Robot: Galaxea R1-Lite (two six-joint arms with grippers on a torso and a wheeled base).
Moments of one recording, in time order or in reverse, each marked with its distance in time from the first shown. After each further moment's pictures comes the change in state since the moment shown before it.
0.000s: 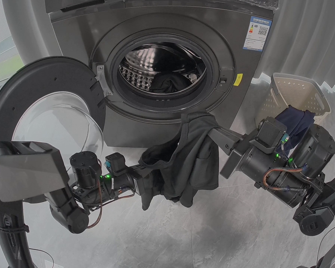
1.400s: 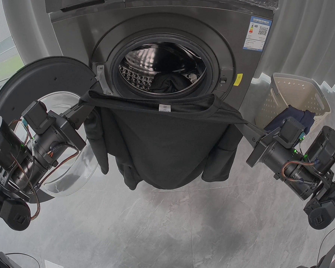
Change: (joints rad) left arm 0.100 -0.594 0.145 0.000 0.084 -0.094; right arm -0.172 -0.021 0.113 -0.109 0.017 0.016
